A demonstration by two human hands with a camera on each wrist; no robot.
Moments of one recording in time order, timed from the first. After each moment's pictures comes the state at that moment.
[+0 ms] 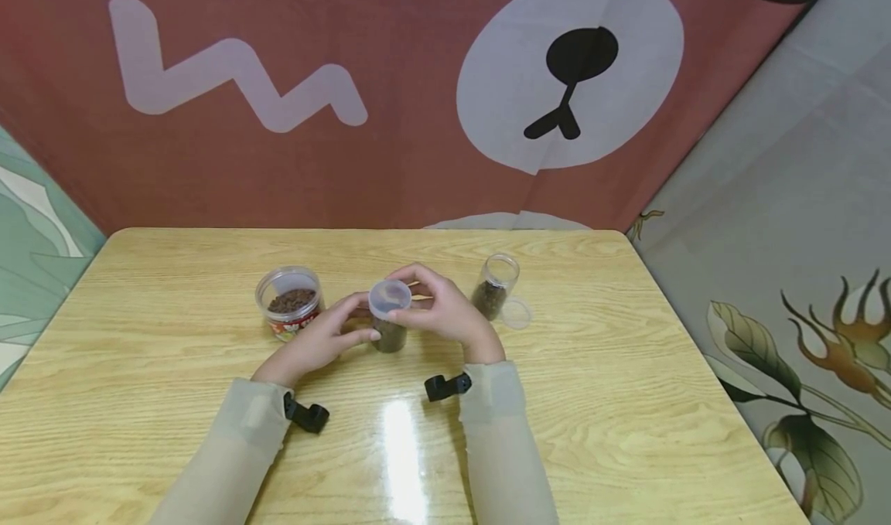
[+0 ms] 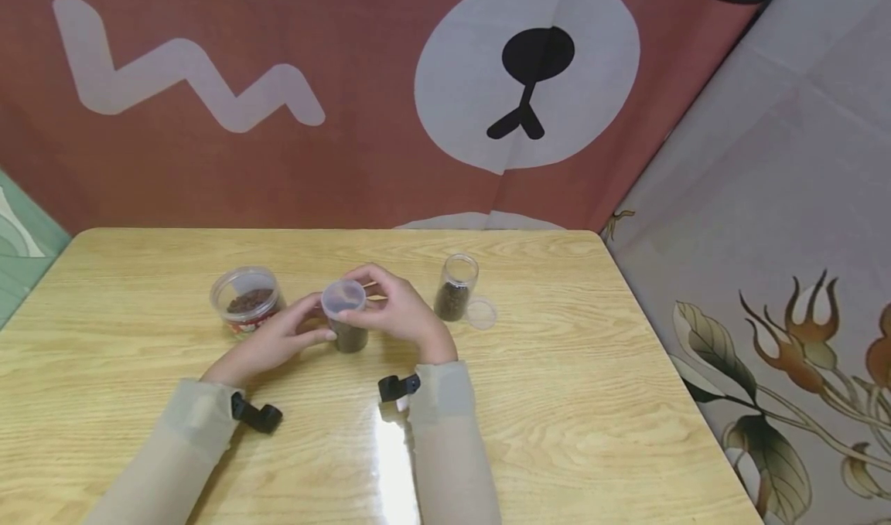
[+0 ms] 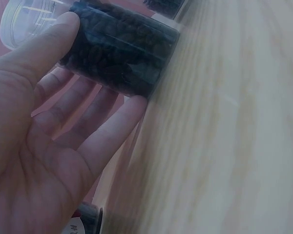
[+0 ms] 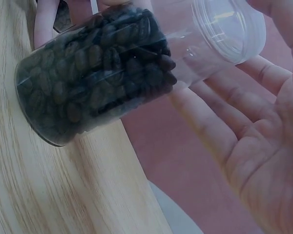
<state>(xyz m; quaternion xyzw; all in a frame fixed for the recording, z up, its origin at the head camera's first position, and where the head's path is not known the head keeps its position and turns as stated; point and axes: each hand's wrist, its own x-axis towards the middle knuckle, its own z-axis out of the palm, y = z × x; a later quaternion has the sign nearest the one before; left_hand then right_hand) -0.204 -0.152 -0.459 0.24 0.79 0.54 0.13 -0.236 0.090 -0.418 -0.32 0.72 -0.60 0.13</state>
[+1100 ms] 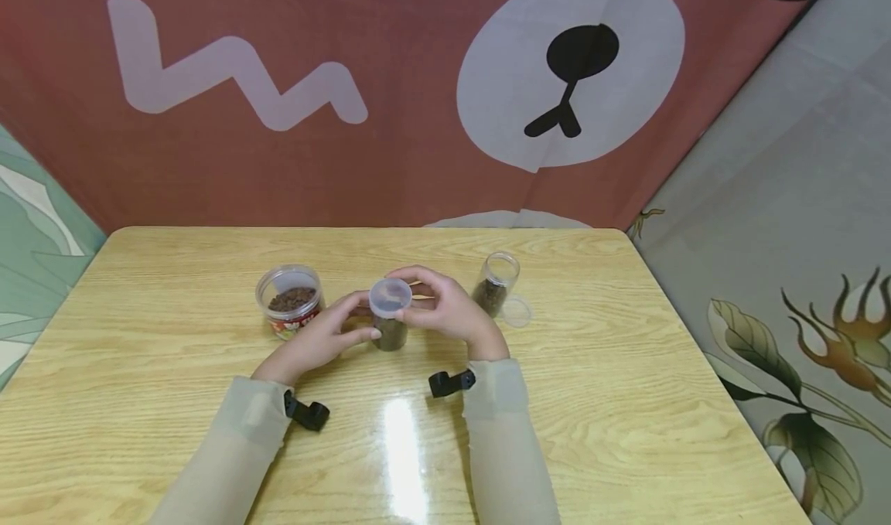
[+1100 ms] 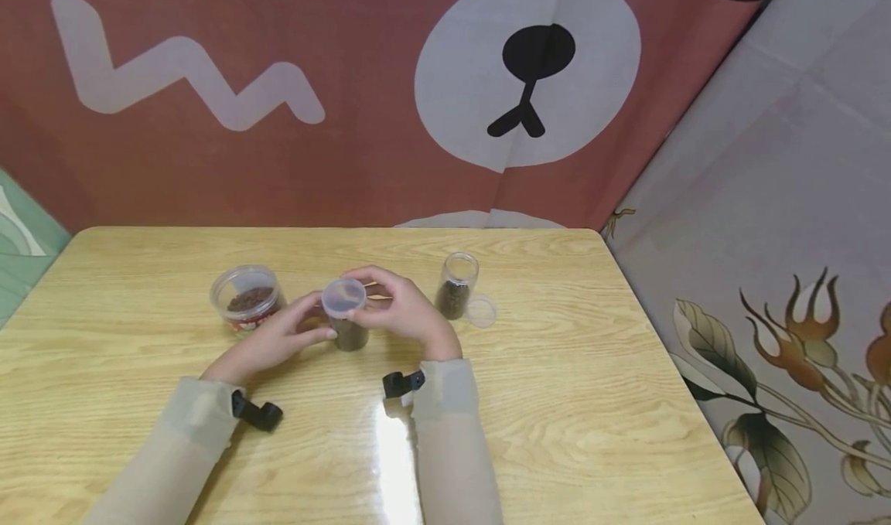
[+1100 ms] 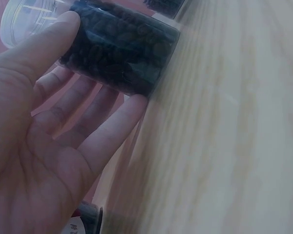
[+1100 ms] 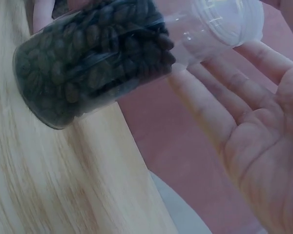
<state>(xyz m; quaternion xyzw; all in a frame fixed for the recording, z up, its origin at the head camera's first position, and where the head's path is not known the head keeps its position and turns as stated) -0.204 -0.152 -0.460 0.23 0.80 0.54 0.13 -0.237 0.095 -0.420 -0.34 0.69 -0.62 0.15</state>
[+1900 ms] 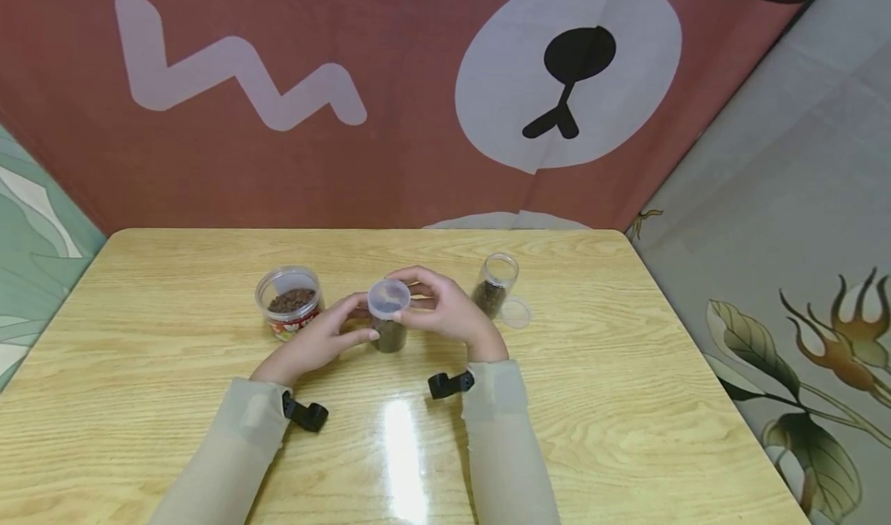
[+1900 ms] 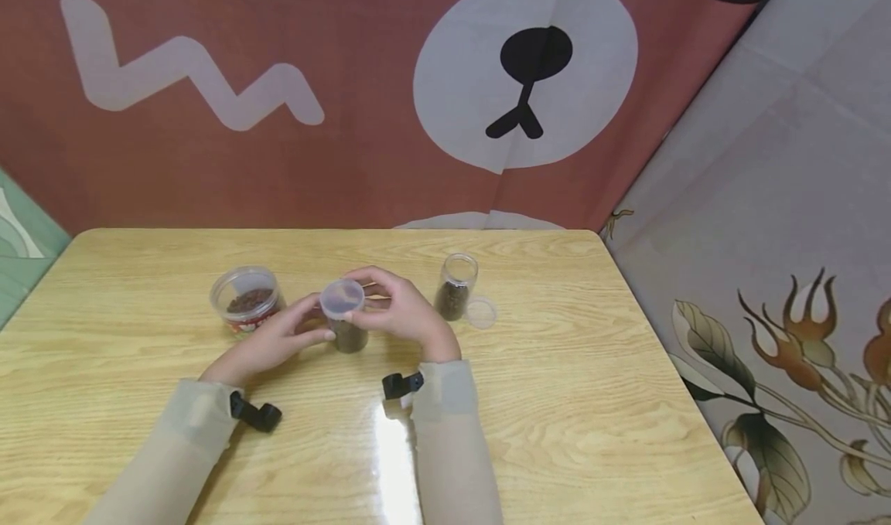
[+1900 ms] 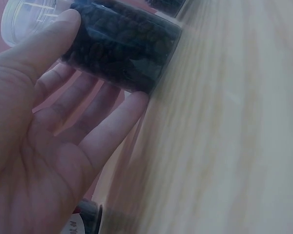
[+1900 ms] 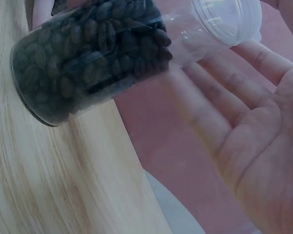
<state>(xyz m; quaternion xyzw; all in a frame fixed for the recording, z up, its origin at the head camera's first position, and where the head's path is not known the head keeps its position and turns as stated) -0.204 -0.153 -0.462 0.23 0.80 0.54 0.14 -0.236 0.096 -0.418 -0.33 0.72 -0.59 0.13</state>
